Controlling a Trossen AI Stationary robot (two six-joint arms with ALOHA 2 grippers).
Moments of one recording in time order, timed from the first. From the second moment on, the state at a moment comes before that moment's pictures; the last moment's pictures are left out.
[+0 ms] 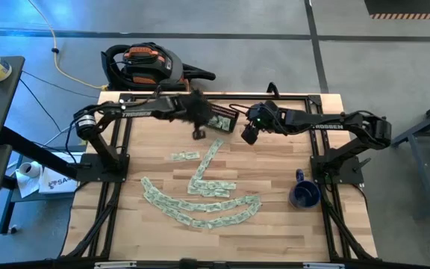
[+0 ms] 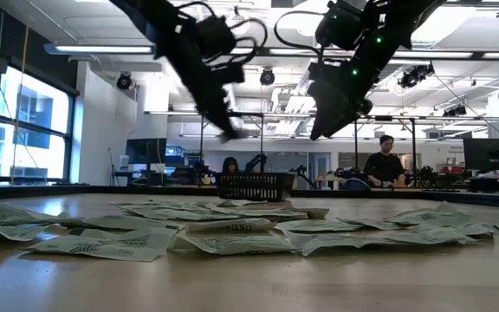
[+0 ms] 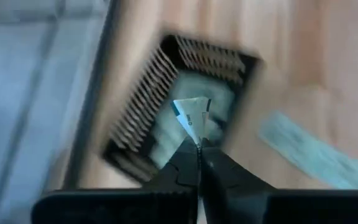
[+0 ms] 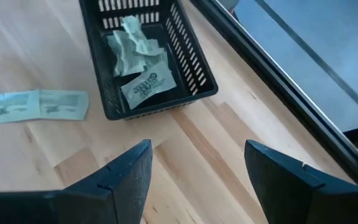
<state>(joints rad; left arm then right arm) 0.44 1.70 1.24 -0.37 -0.05 0.41 -0.33 1.45 0.93 -0.35 0.33 0.18</state>
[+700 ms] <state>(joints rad) 0.52 1.72 1.30 -0.81 0.17 0.28 -0.29 1.45 0.93 -0.39 0.37 0.25</state>
